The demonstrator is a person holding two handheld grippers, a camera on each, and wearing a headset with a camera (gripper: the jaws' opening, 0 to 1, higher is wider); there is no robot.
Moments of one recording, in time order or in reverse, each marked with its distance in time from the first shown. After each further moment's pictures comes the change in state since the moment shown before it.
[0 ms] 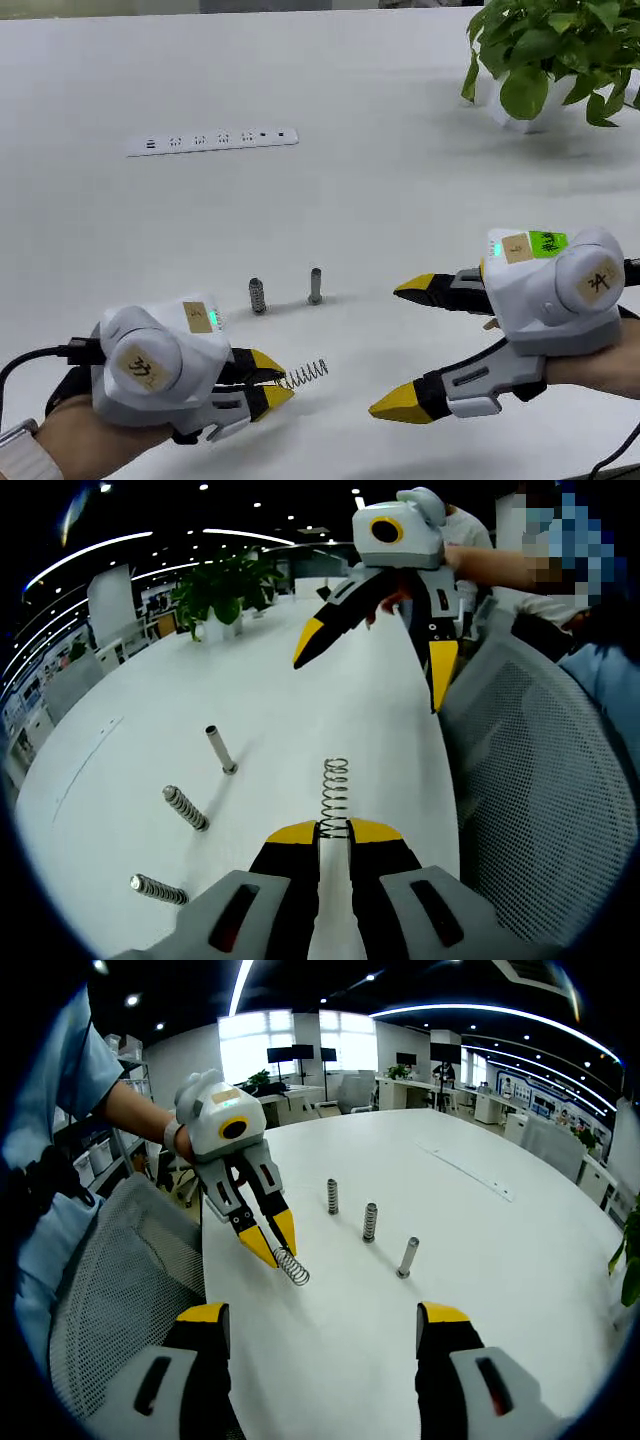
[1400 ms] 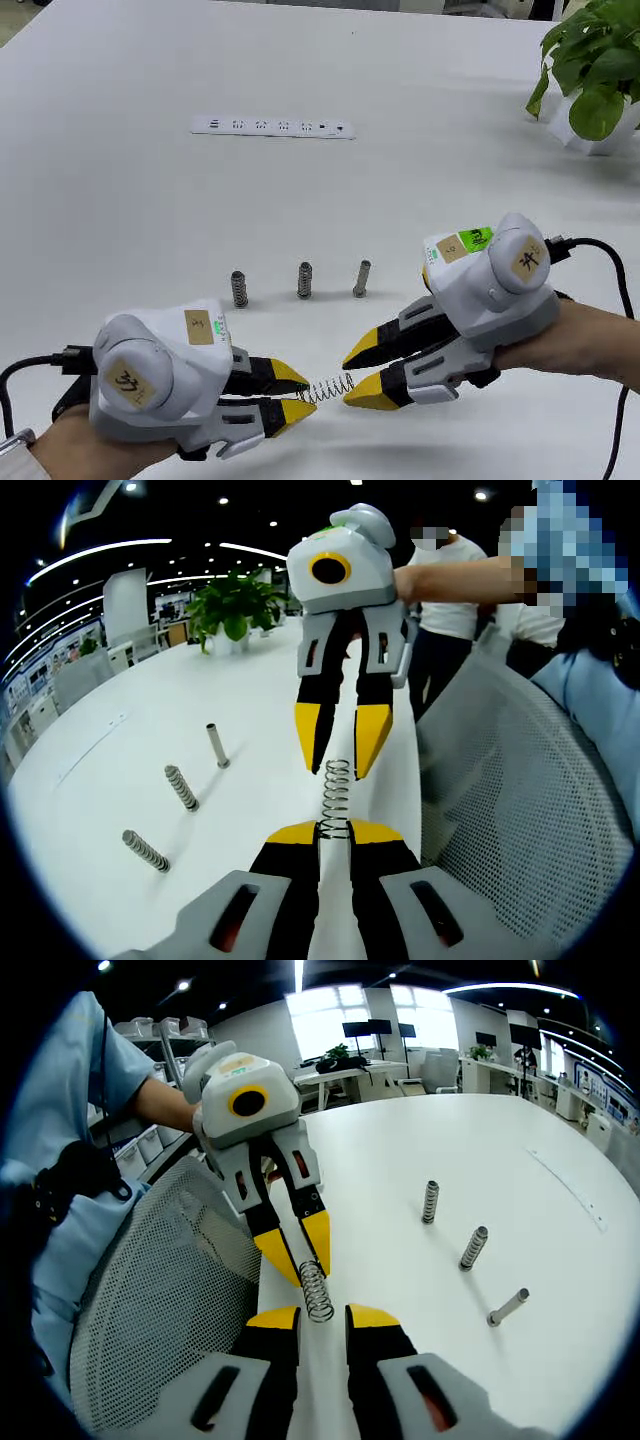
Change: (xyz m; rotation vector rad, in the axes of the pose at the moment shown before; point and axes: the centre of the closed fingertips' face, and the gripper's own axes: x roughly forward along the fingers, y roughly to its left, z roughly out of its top) left arm -0.028 -0.022 -0.002 -0.057 -0.108 0.006; right arm 0.051 0.059 0.016 -0.094 0.107 0.350
